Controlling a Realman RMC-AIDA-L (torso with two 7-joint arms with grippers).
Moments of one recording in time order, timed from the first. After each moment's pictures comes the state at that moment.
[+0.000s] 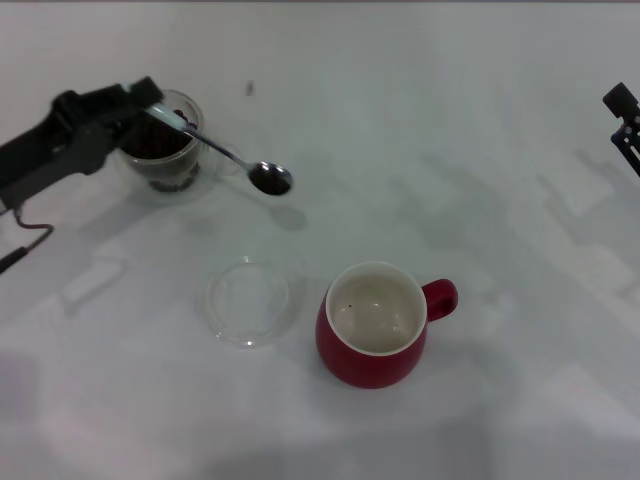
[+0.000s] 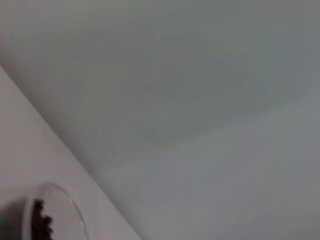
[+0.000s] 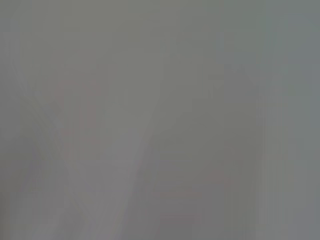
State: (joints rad) left arm -0.61 -2.00 2.84 -0.19 -0.61 1.58 -1.94; right arm 0.28 2.00 -1.96 0.10 0.13 -1.84 0.24
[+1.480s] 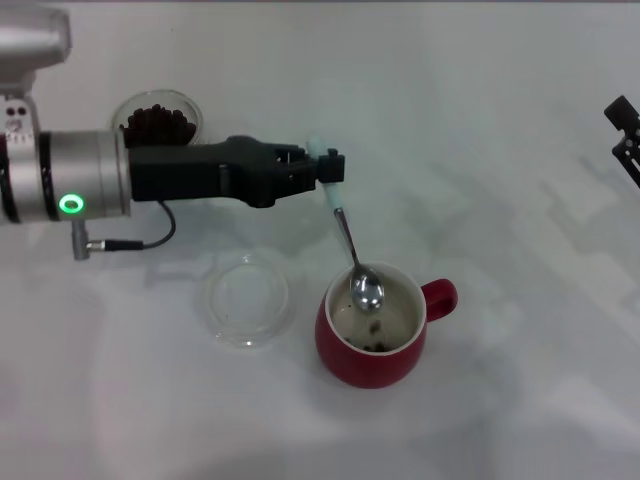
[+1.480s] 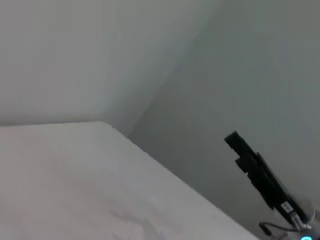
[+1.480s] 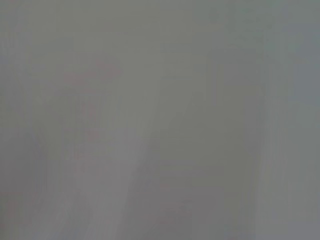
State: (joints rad) left arm -0.90 -2.04 2.84 -0.18 -0.20 1.60 -1.43; right arm 0.25 2.01 -1.96 0.09 0.12 -1.84 0.23
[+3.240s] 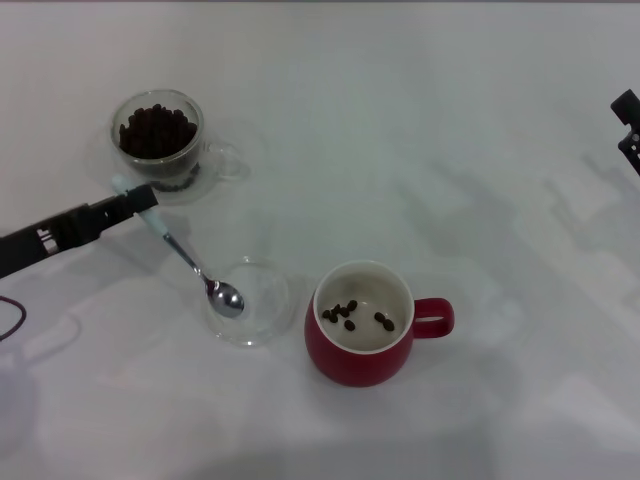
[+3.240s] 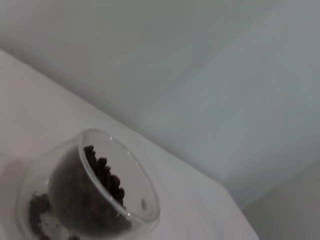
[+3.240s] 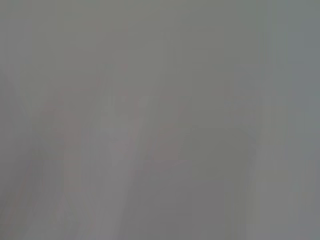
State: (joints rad) left arm -0.55 -2.04 2.84 -0.36 -0.44 1.65 -1.61; right arm 0.24 2.01 -1.96 0.07 0.13 -1.84 0.23
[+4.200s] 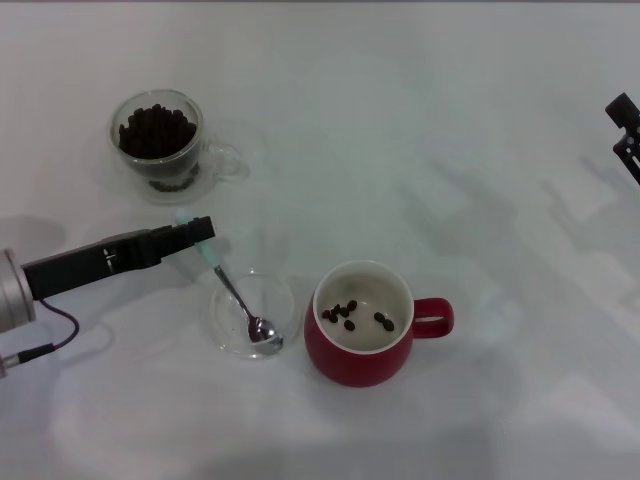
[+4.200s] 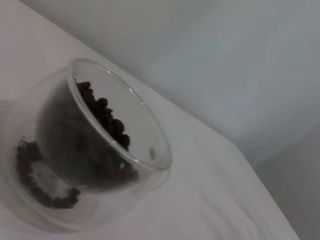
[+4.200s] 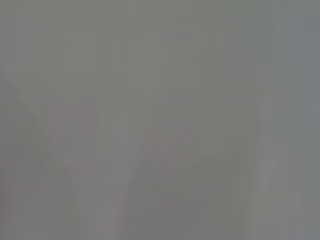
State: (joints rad) left arm -0.60 -2.06 2.84 -0.29 -0.32 1.50 -1.59; right arm 0.24 2.01 -1.96 0.07 0.12 -1.83 0.23
